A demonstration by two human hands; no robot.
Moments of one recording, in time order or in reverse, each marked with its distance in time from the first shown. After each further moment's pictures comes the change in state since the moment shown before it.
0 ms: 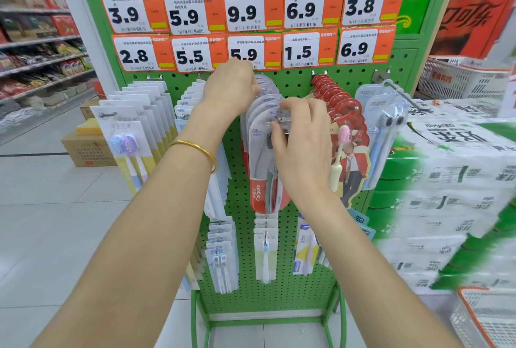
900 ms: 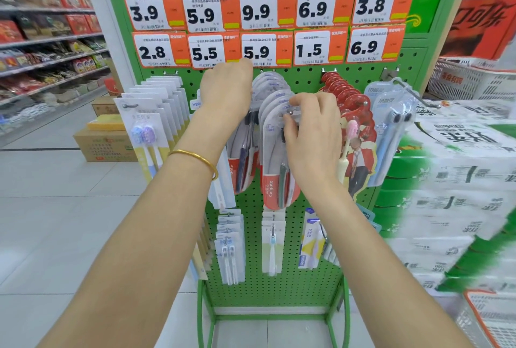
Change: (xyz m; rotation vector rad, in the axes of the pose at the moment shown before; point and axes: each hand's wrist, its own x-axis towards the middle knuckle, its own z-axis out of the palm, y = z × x) left_hand -0.028 -0.014 -0.007 0.285 0.161 0.017; right_hand -0.001 -0.003 0.000 -0.055 0.027 -0.009
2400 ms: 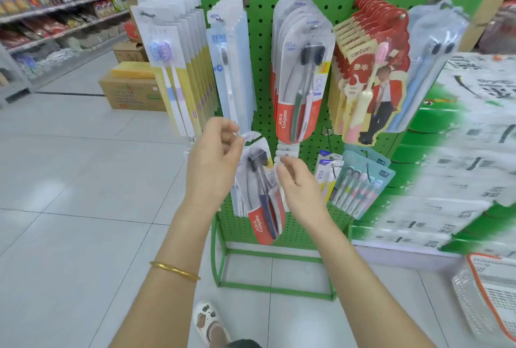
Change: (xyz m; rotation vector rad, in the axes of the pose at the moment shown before) left_hand -0.228 0.002 0.026 -0.865 0.021 -0.486; right_hand -0.169 0.024 -0.015 0.478 -0.803 0.517
